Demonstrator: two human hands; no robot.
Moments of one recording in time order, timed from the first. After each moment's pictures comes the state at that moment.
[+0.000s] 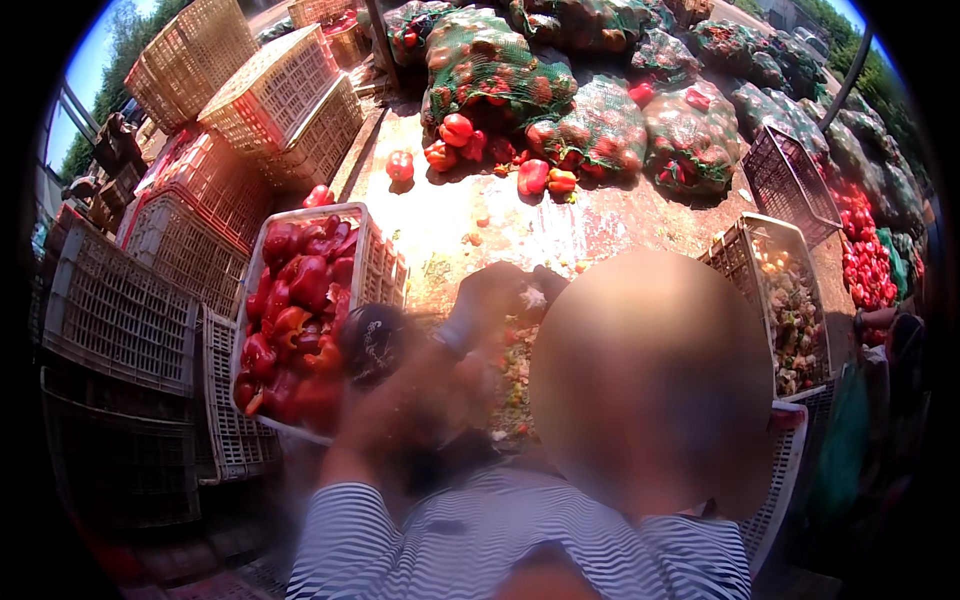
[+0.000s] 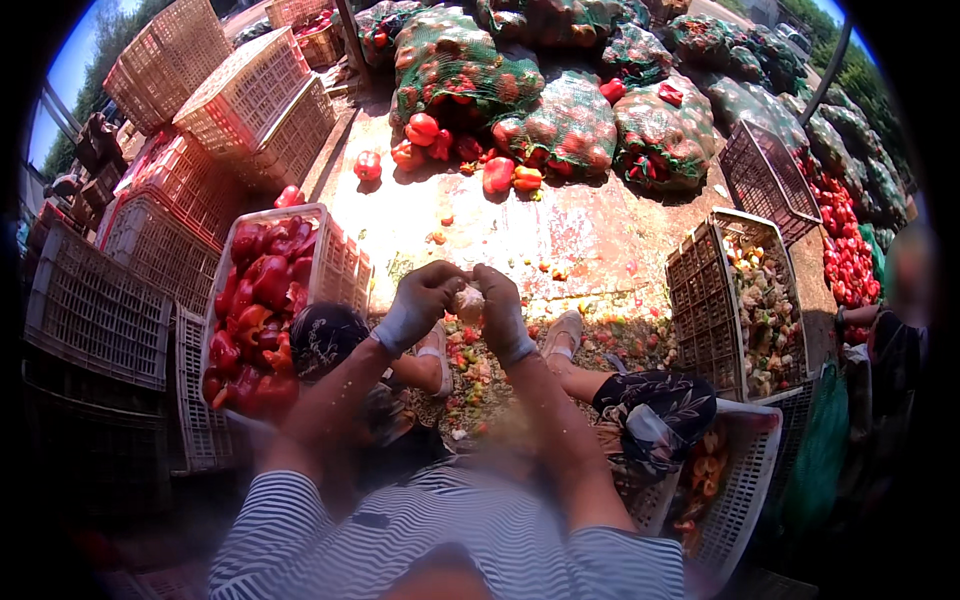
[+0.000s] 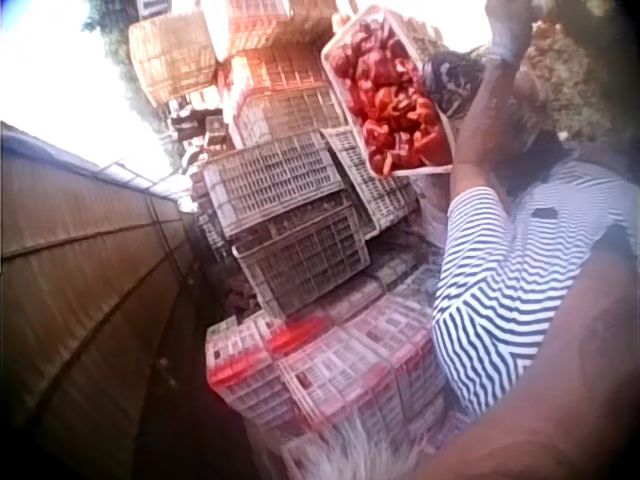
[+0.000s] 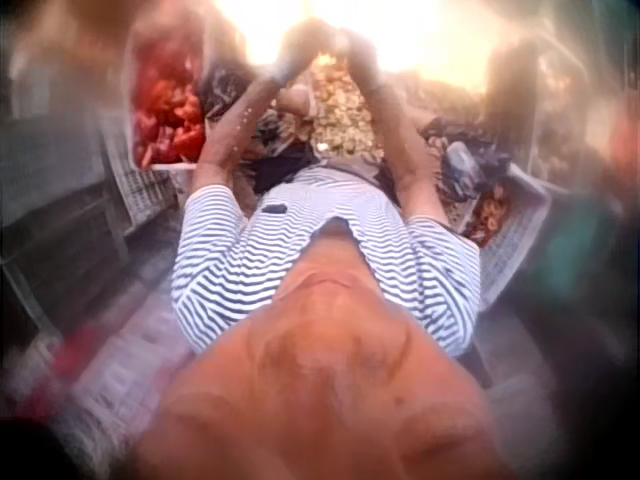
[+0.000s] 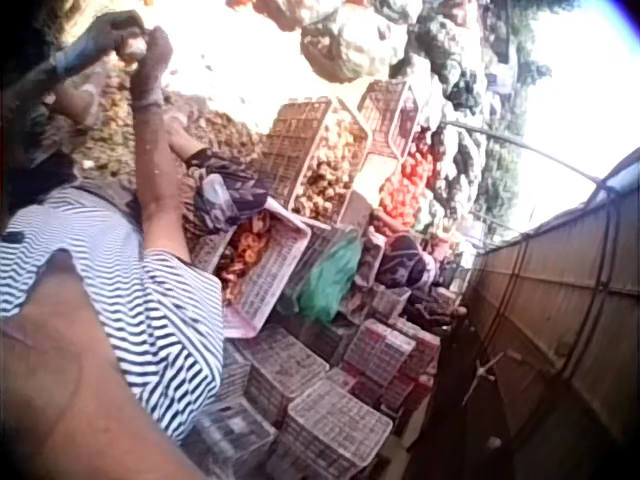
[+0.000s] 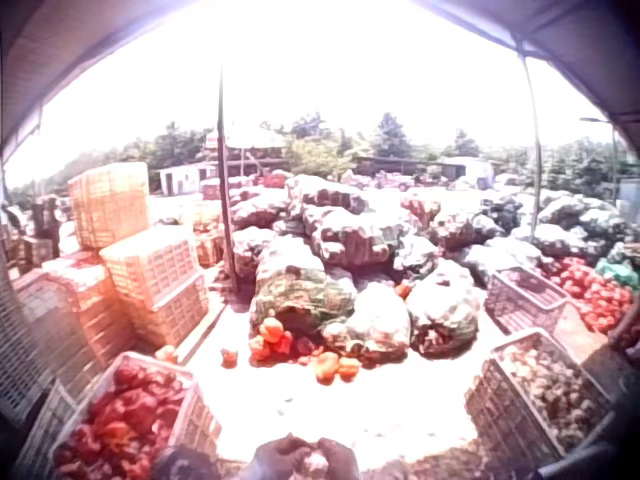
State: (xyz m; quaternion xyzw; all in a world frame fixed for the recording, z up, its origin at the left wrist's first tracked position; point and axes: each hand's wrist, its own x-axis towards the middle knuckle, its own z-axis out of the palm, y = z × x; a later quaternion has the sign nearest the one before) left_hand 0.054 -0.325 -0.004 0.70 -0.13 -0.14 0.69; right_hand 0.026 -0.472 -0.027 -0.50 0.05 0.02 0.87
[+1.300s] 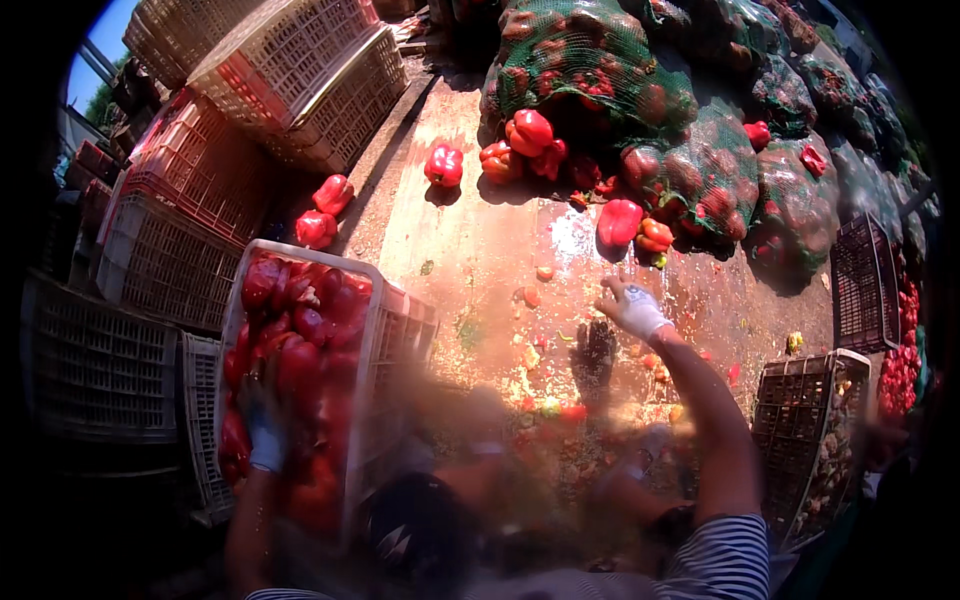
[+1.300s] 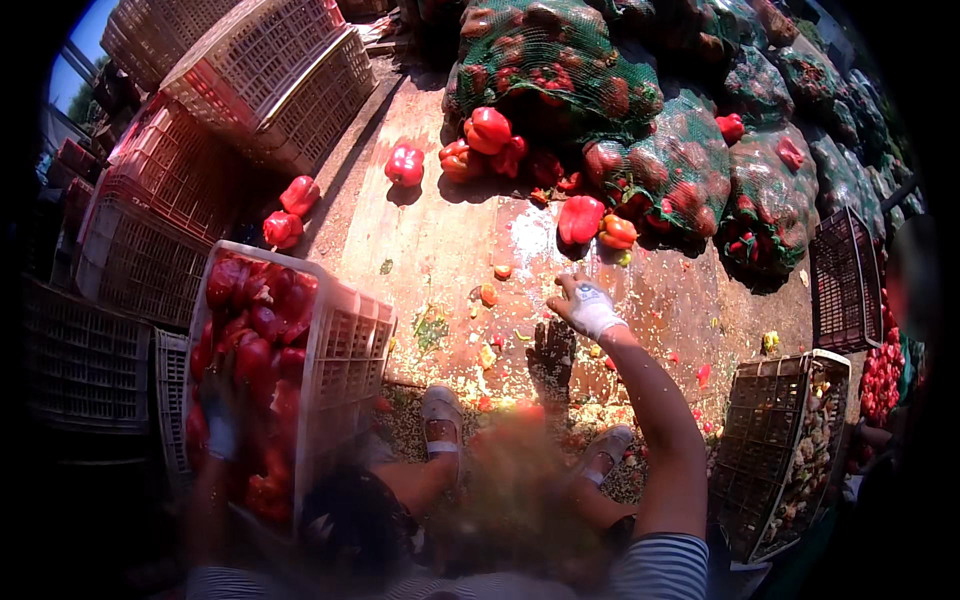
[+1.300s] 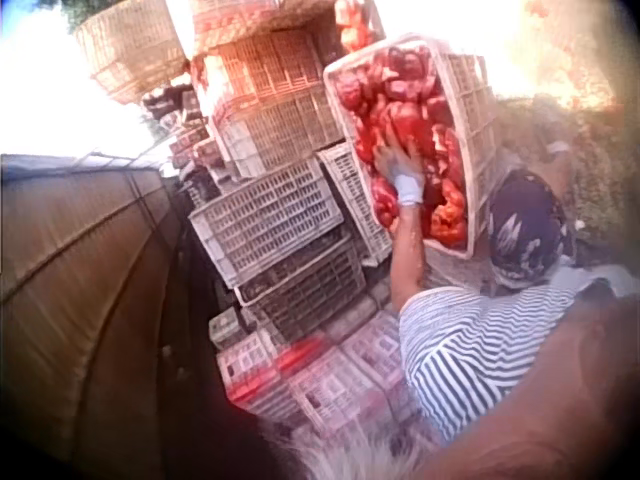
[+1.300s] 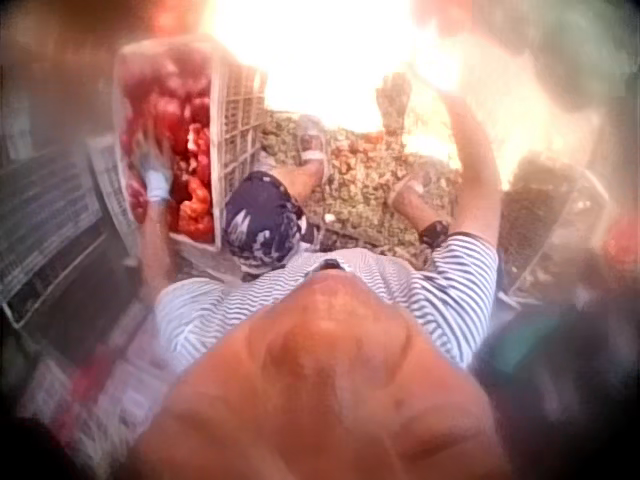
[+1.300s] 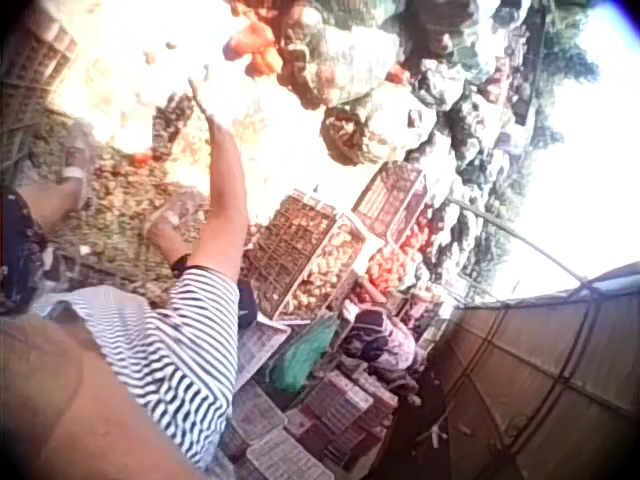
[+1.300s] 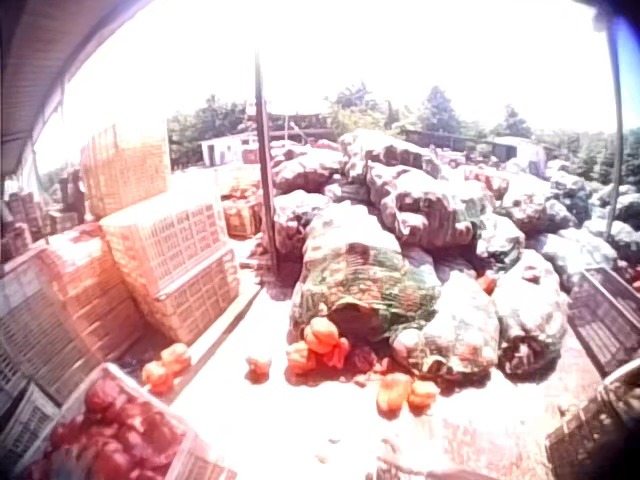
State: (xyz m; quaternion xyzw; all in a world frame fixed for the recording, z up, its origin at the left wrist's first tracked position) left_hand 0.115 0.023 -0.059 0.99 0.12 0.02 -0.08; right_hand 0.342 -0.552 -0.180 -0.97 -0.10 0.16 0.17
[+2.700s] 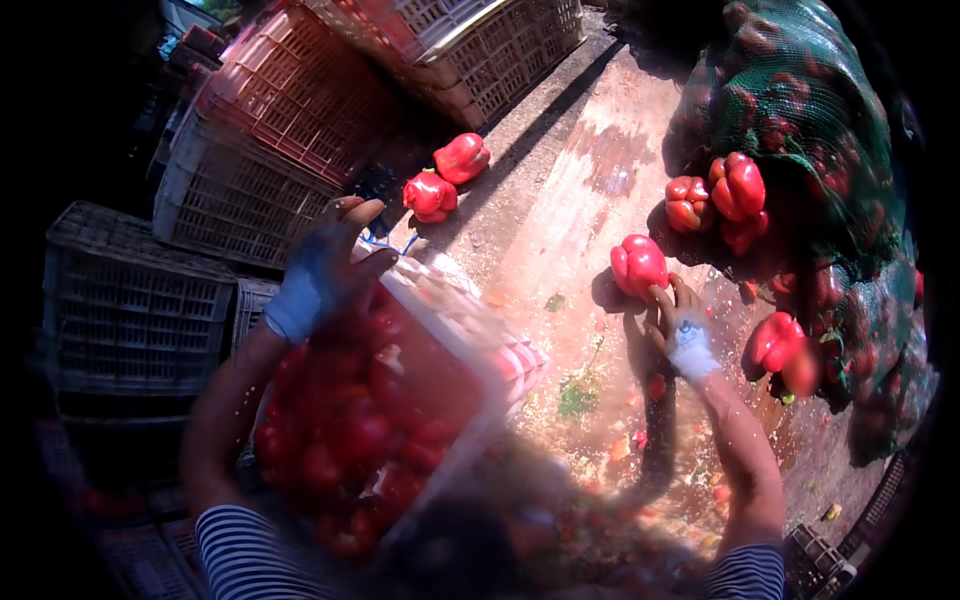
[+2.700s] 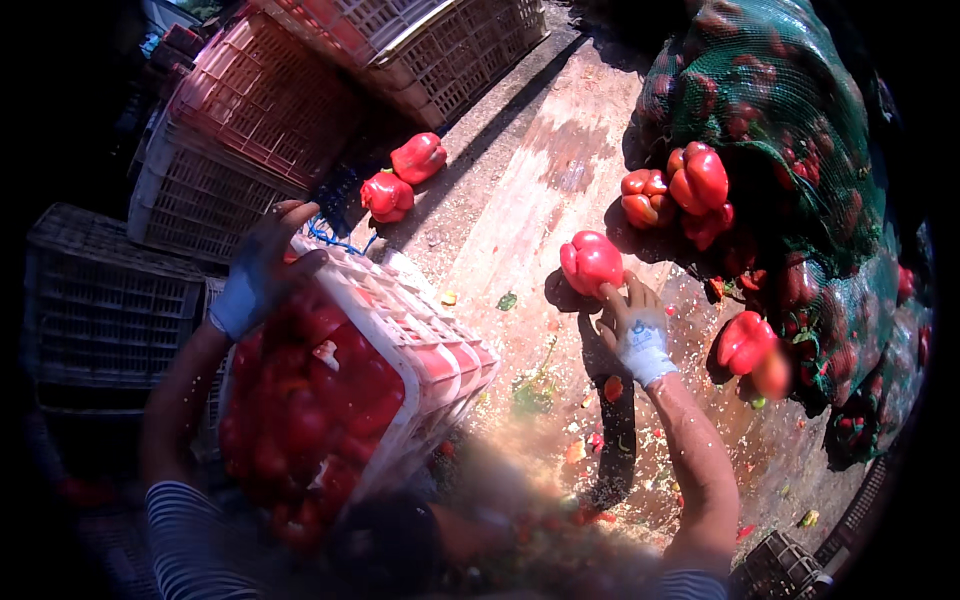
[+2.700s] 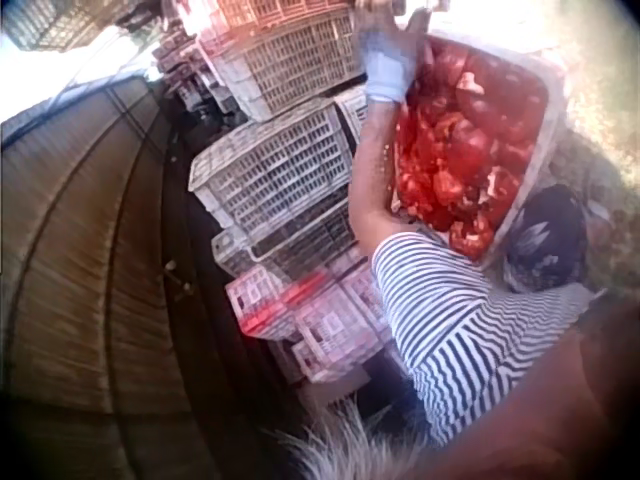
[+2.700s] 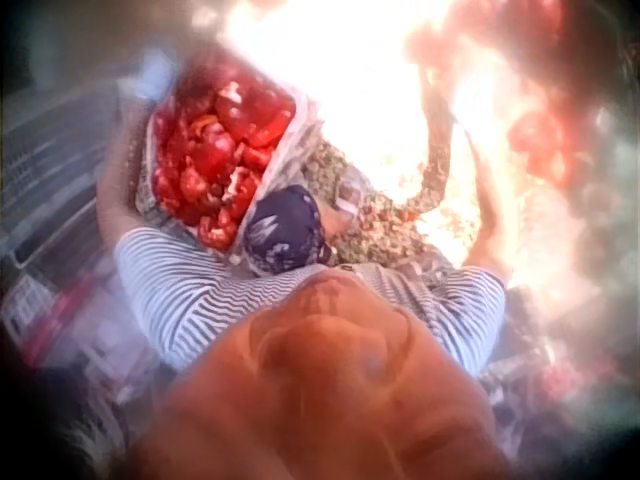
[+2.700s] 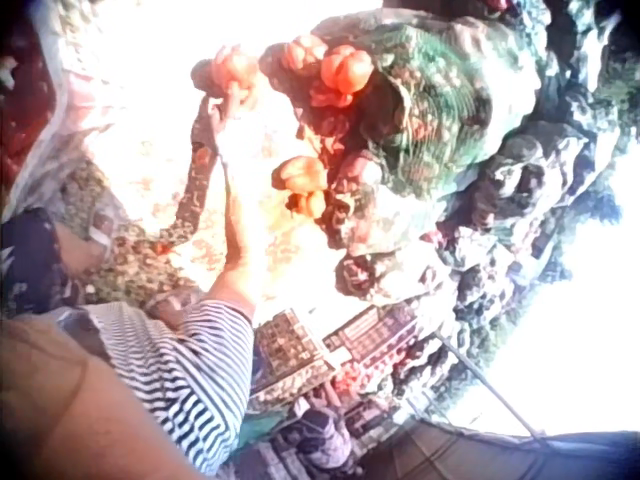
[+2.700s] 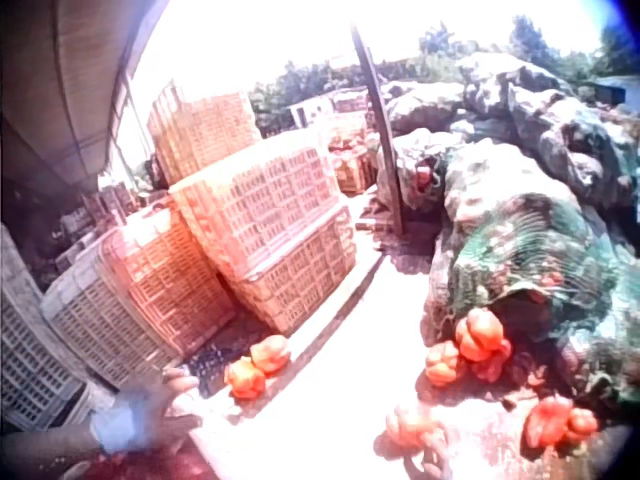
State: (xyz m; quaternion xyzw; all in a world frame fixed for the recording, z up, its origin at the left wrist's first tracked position) left_hand 0.390 0.060 -0.012 1.00 0.00 0.03 0.02; right_hand 0.504 -0.380 -0.268 -0.93 -0.32 0.03 0.16
